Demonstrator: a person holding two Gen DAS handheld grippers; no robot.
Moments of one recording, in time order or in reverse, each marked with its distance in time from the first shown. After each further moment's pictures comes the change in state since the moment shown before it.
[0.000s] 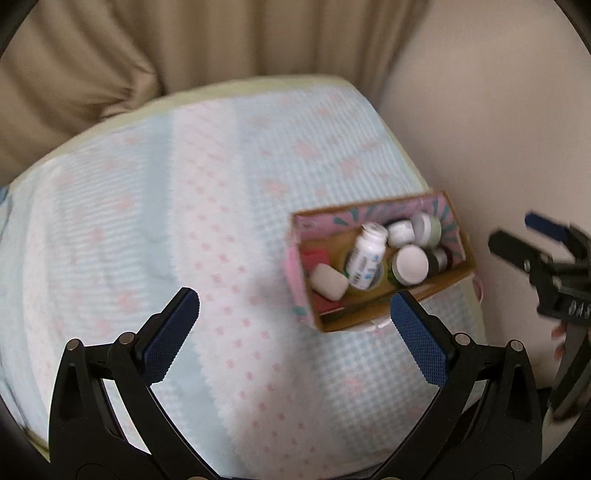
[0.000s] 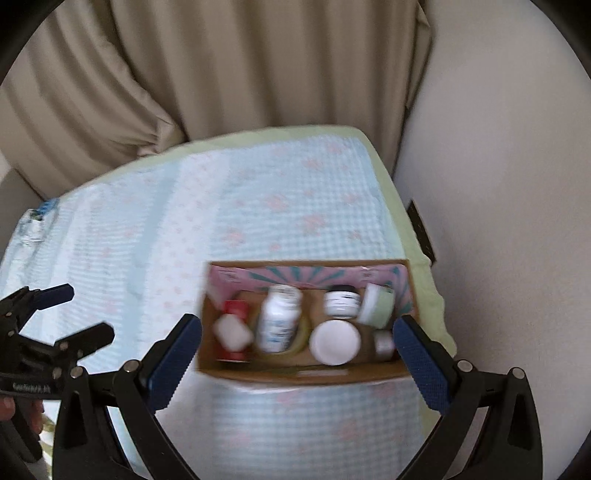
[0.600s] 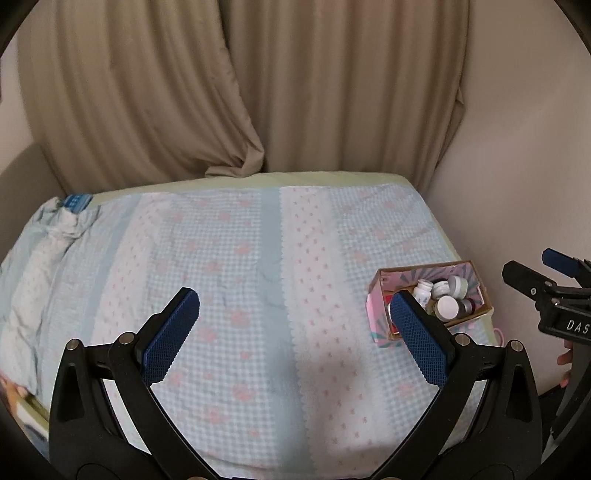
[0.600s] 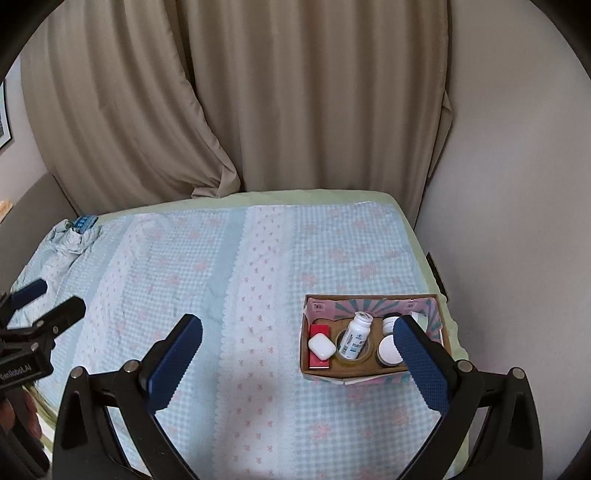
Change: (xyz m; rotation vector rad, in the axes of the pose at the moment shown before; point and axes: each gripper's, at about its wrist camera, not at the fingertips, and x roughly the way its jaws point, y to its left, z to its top) left arm -0.197 0.102 -0.079 -0.104 -0.337 0.170; right arm -0.138 0.146 -0.027 -0.048 -0.205 0.007
